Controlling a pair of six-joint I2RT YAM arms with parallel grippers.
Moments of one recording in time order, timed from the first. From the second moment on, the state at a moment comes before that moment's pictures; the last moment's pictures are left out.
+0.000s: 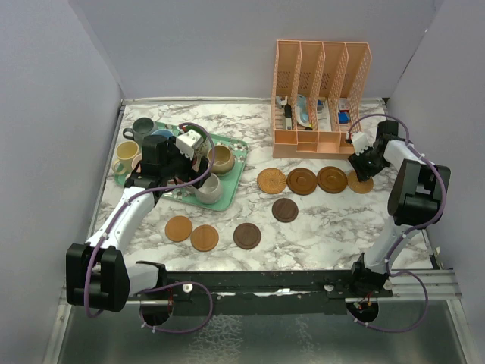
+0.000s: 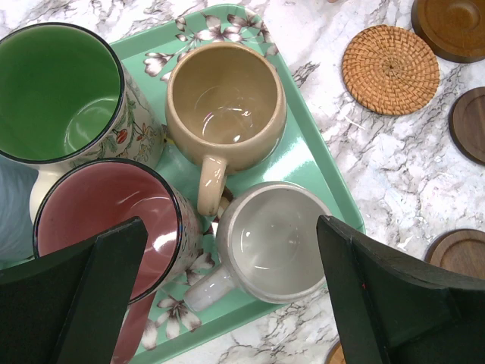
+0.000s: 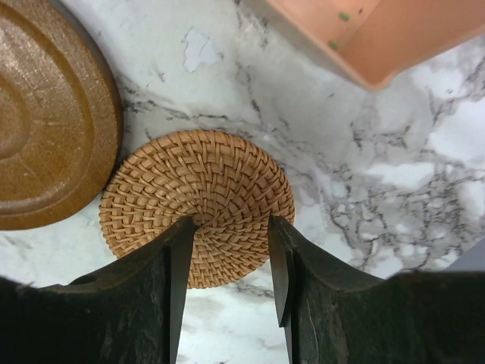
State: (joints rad) left arm -0.16 1.21 0.83 -0.17 0.48 0.25; right arm -0.24 1.88 1.27 -0.58 -0.17 -0.83
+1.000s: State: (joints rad) left arm -0.17 1.22 0.89 -0.22 0.47 0.25; right arm 0.17 1.53 1.10 -0.73 -0.42 -0.71
